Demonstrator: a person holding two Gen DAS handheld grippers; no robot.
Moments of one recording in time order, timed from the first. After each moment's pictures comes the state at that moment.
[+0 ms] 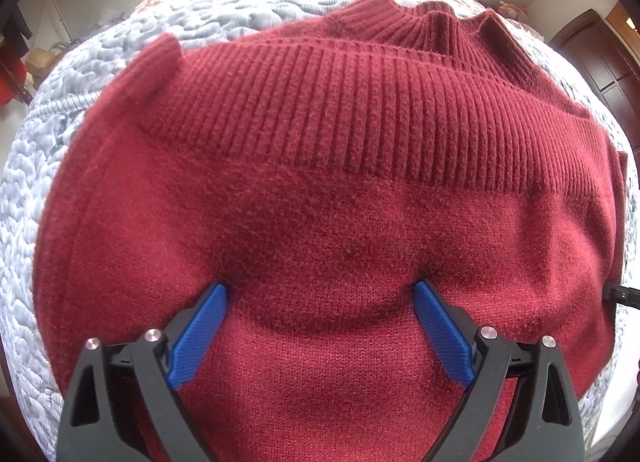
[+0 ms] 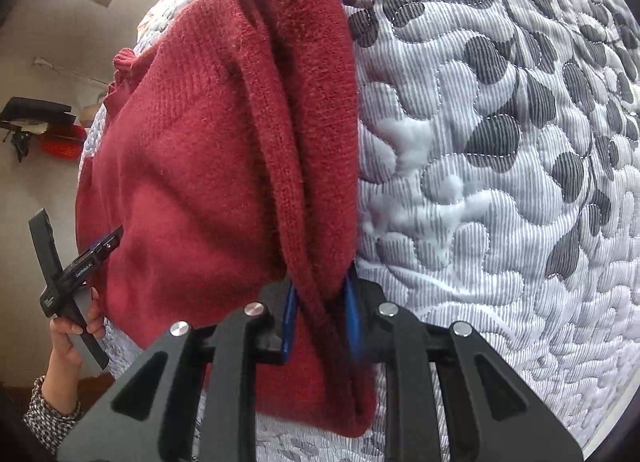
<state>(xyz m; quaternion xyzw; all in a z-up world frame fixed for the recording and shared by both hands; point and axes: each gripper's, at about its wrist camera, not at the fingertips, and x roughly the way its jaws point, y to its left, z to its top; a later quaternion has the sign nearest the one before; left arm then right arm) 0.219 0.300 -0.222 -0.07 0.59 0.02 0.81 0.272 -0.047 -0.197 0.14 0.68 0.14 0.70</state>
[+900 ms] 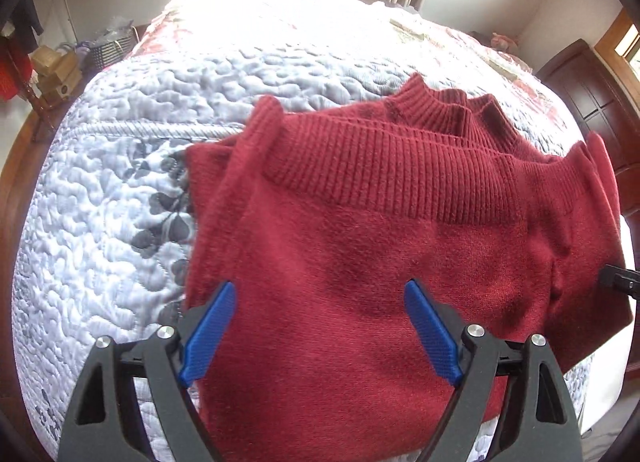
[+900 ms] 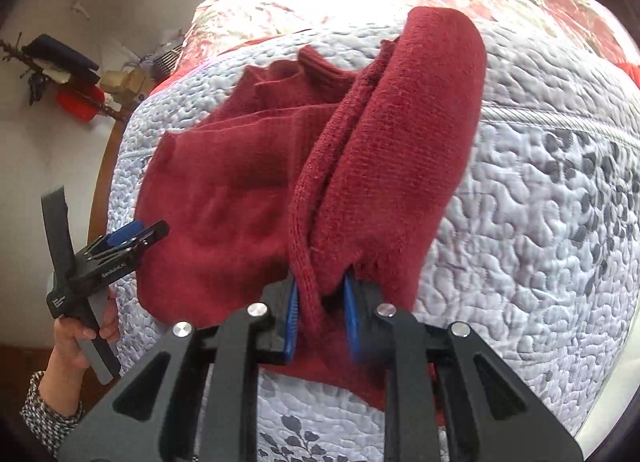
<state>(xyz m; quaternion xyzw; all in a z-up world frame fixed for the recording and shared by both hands) 0.201 0.387 -0.152 -0.10 0.55 0.01 0.83 0.266 0.151 -0.088 0.05 0.63 0.19 0.75</state>
